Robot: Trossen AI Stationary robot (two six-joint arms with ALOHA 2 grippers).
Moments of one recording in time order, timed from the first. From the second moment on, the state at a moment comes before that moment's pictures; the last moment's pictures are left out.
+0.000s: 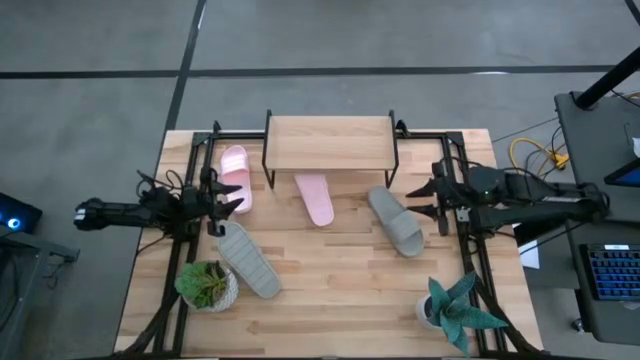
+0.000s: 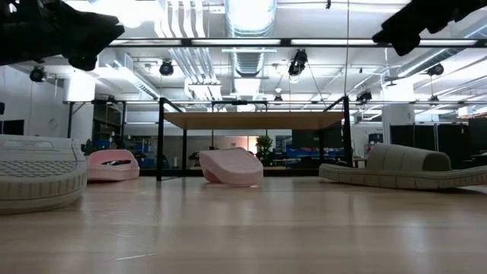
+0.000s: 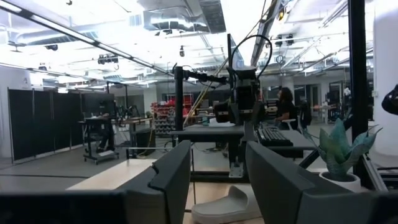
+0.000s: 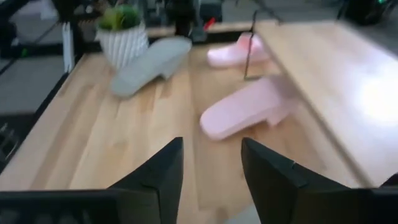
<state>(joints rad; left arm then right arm) -0.05 0.10 0.04 0.36 -0.23 0.14 0.01 0.52 0.63 -0.51 0.03 0.07</state>
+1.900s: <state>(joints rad) -0.05 0.18 0.04 0.36 -0.24 0.14 0.49 1.29 0.71 -0.78 0.44 0.17</state>
